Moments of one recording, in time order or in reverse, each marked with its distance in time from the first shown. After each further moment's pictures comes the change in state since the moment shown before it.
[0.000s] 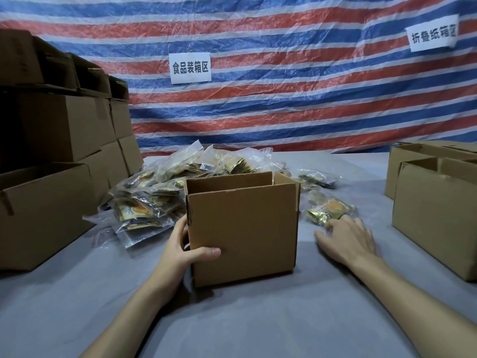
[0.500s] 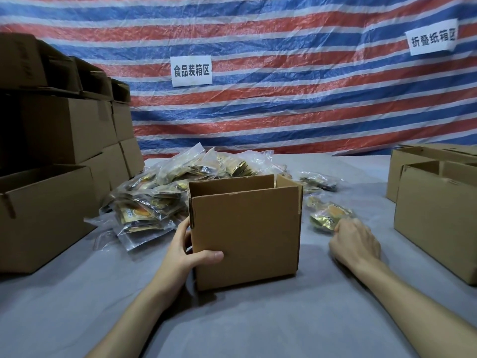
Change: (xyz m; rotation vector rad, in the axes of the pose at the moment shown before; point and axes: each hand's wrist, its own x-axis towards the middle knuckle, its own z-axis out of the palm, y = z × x) left_hand 0.001 -0.001 -0.002 0.007 -0.004 -0.005; right_hand -0.003 -0.001 -0.004 0.147 0.044 0.125
